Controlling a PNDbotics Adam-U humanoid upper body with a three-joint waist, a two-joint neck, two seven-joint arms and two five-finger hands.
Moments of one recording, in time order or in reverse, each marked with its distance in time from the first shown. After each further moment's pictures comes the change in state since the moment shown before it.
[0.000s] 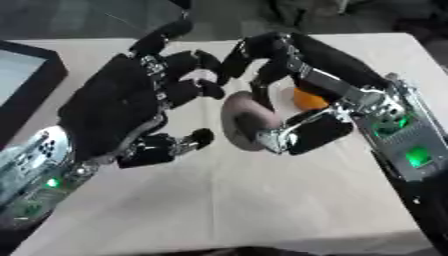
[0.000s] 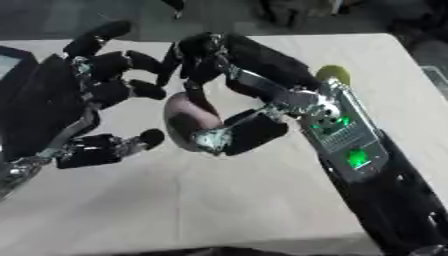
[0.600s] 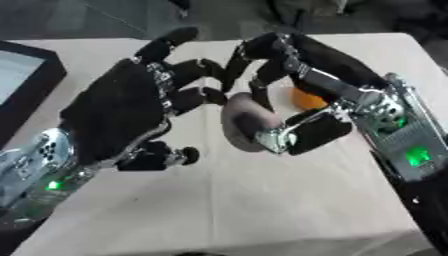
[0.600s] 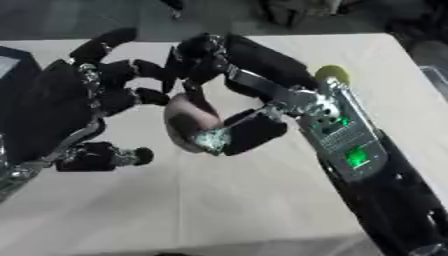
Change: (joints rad) left arm 0.000 -0.010 -0.006 -0.002 -0.035 0.007 -0.006; right arm -0.001 0.000 0.000 0.000 -0.008 0.000 0.006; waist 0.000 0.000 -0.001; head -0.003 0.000
